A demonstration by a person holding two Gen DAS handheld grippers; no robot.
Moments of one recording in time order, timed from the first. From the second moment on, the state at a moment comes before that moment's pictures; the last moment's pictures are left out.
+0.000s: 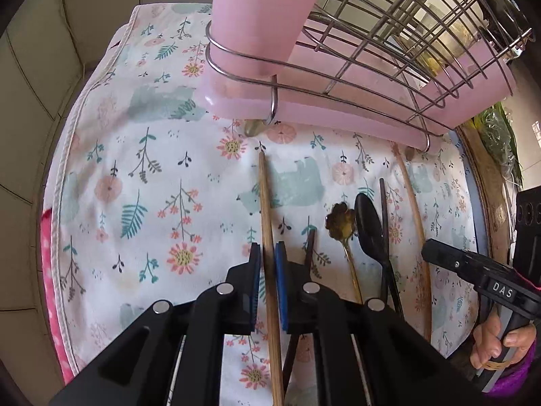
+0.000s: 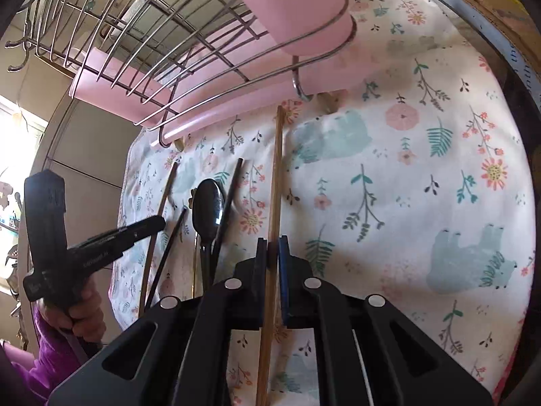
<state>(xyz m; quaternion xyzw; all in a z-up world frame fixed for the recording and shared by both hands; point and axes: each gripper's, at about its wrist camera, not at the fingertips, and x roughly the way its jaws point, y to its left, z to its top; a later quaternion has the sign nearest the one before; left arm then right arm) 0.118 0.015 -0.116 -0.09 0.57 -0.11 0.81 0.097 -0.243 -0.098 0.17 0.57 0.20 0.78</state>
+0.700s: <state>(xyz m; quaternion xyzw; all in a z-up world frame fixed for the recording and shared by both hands) 0.135 0.025 -0.108 -0.08 0.57 -0.13 0.81 0.152 -0.217 -0.088 0.04 0.60 0.17 0.78</state>
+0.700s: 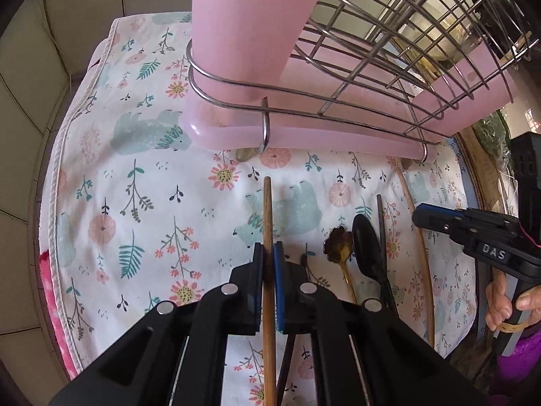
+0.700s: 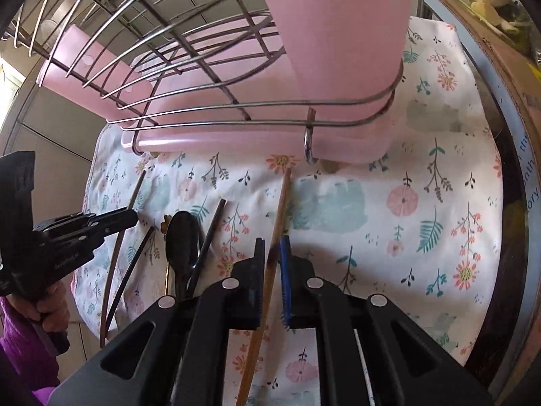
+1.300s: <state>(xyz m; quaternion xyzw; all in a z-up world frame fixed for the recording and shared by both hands) 0.073 0.082 -0.013 -0.15 0.45 -0.13 0.87 0.106 -0.243 -0.043 0.09 0.49 0.19 0.85</state>
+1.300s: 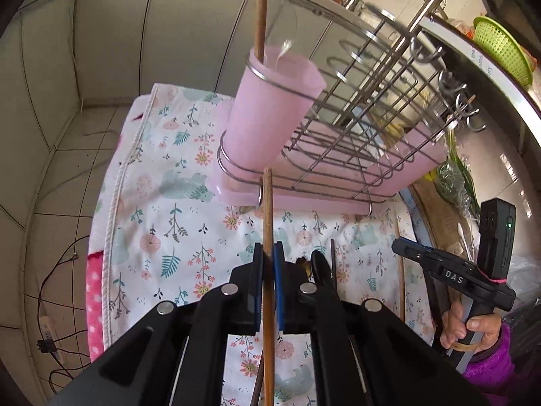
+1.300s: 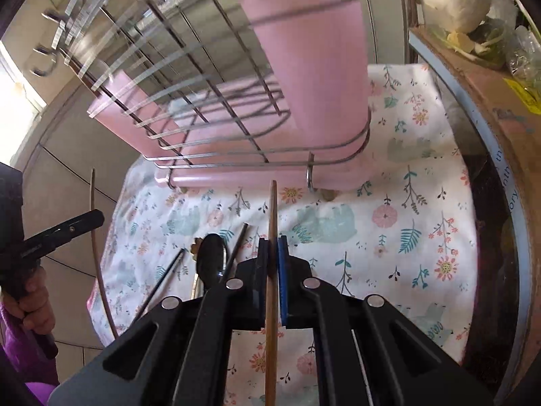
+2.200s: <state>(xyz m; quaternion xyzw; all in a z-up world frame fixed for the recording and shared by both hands) 0.033 0.080 0.233 -0.16 0.14 -0.09 0.97 0.059 -0.299 0.212 0.08 0.14 0.16 0.97</state>
